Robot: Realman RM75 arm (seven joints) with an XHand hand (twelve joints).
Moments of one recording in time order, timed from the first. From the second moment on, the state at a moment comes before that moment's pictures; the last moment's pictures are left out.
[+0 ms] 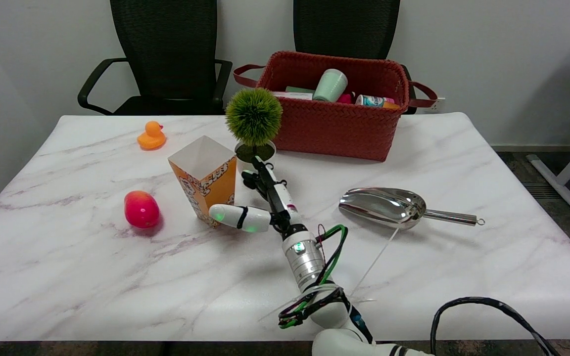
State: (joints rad) arm 0.20 -1.52 -2.35 0.98 1.19 0.89 0.59
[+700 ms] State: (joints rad) arm 0.22 -1.54 -2.35 0.94 1.19 0.82 0.54
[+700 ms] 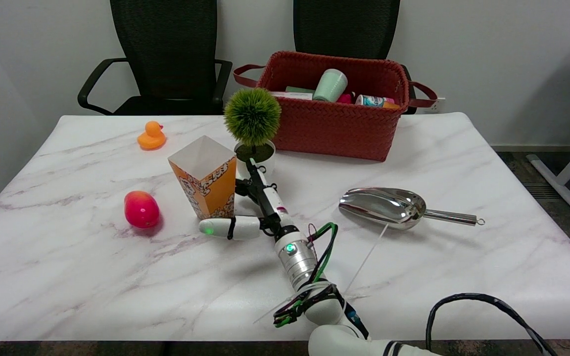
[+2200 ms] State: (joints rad) arm 0.22 -1.57 -2.34 0.96 1.19 0.84 0.42
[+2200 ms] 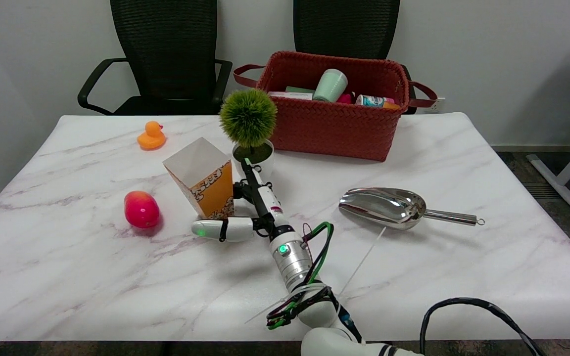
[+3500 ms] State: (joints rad) arm 0.26 -1.59 -2.33 0.90 1.19 0.87 0.41
